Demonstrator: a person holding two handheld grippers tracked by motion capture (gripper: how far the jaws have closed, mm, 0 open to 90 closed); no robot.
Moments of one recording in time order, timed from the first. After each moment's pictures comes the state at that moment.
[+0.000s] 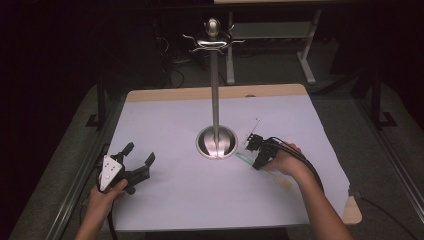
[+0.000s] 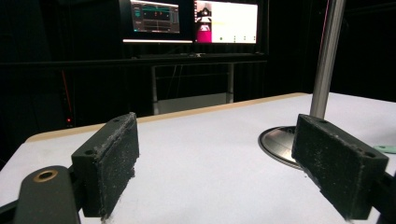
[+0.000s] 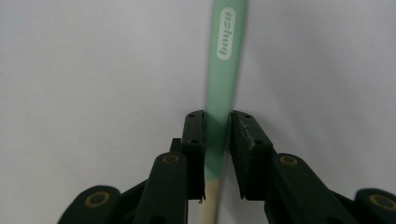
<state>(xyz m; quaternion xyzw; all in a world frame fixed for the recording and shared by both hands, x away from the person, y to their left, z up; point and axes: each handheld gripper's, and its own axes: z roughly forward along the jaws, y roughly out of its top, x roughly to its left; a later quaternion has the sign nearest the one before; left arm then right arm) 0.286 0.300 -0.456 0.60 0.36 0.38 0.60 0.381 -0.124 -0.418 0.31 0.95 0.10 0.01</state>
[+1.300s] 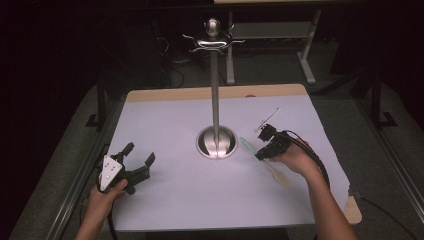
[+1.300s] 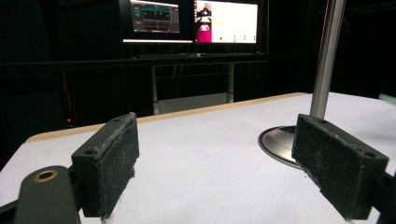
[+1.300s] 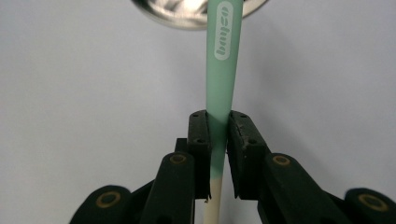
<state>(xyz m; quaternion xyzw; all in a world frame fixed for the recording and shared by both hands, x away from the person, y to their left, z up) 0.285 0.301 -0.456 0.61 0.36 0.38 0.60 0.380 -0.156 -0.388 0.35 0.91 0.22 0.01</state>
